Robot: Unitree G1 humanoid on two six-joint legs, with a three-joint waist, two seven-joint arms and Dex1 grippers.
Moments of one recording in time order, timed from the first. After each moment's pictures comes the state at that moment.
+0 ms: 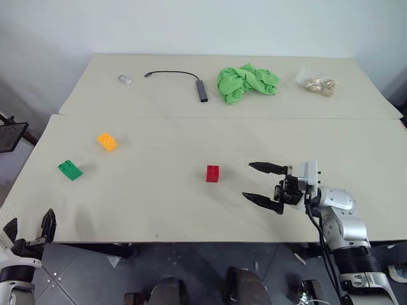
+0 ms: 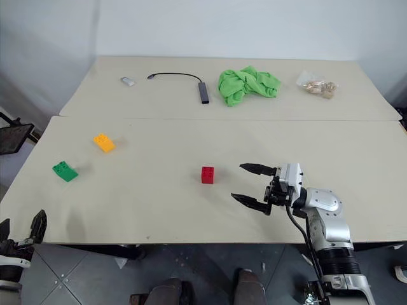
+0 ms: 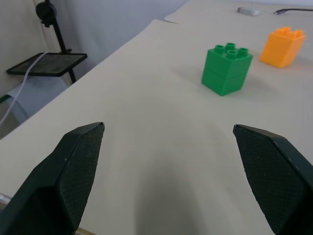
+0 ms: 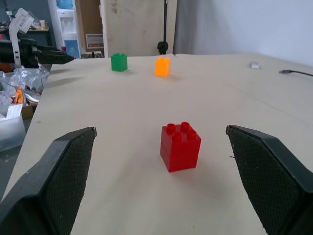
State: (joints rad) left arm 0.30 0.28 0.73 -0.09 -0.48 0.01 -0.29; right arm -0.31 -0.47 -0.06 0.16 0.51 -0.11 1.29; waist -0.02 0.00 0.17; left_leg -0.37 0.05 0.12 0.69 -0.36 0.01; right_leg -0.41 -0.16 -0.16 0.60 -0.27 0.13
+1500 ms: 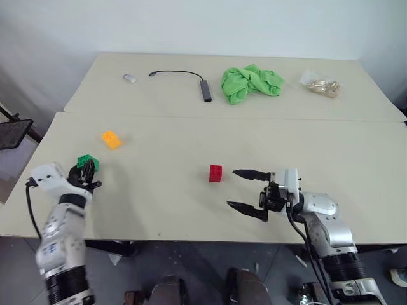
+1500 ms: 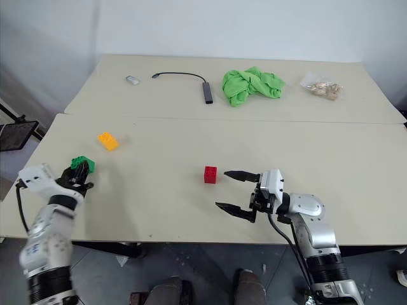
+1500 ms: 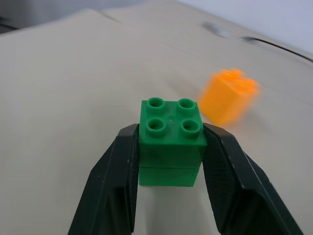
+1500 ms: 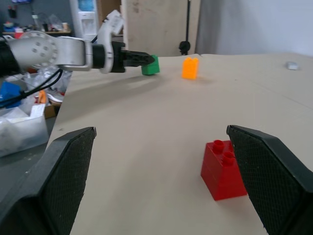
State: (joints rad) left arm -0.13 0.41 0.55 -0.03 -0.57 0.36 -0.29; right arm -0.25 -0.45 0.01 0.04 0.47 -0.07 1.21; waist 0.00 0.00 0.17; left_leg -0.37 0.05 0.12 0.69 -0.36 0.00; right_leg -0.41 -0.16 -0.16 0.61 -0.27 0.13
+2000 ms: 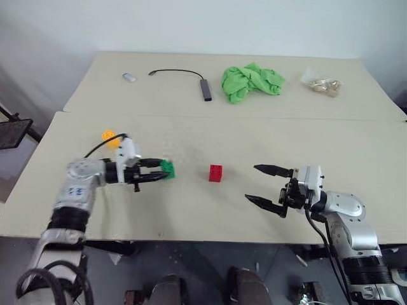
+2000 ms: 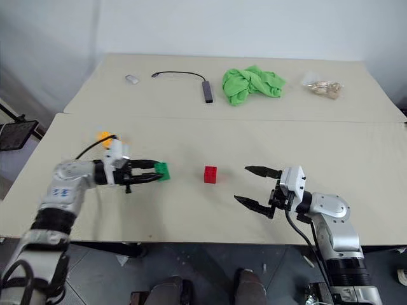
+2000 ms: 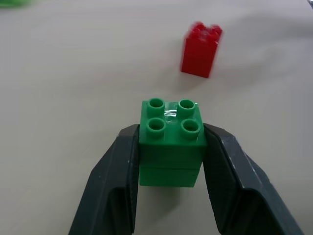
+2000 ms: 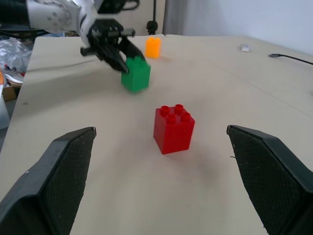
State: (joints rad) left arm -0.72 0.59 -0.07 0.68 -0.24 -0.12 -1.29; right arm -0.22 -0.52 -0.07 0.03 0.47 -0.07 1.18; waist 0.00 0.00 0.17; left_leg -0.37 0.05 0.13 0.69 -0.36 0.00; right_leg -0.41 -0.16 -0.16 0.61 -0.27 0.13
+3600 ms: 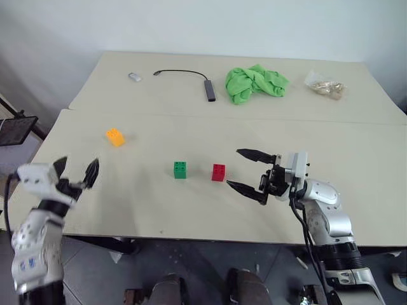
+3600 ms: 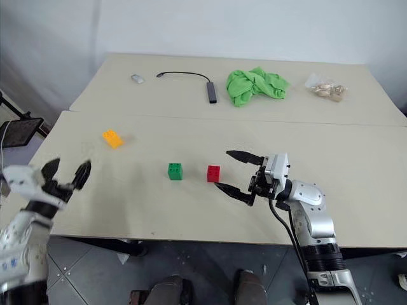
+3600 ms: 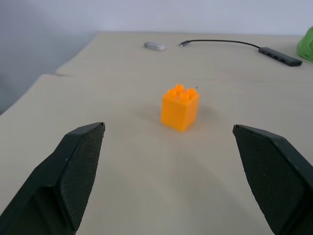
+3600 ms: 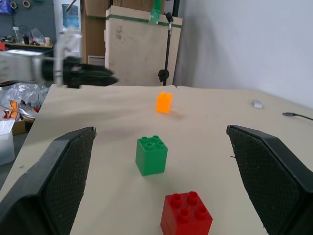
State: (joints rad) left arm -0.21 0.50 0.49 0.08 -0.38 0.19 -0.39; right arm -0.34 -0.40 -0.01 0.04 0.50 -0.08 1.15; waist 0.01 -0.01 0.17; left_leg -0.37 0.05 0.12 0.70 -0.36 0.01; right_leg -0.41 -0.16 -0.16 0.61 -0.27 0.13
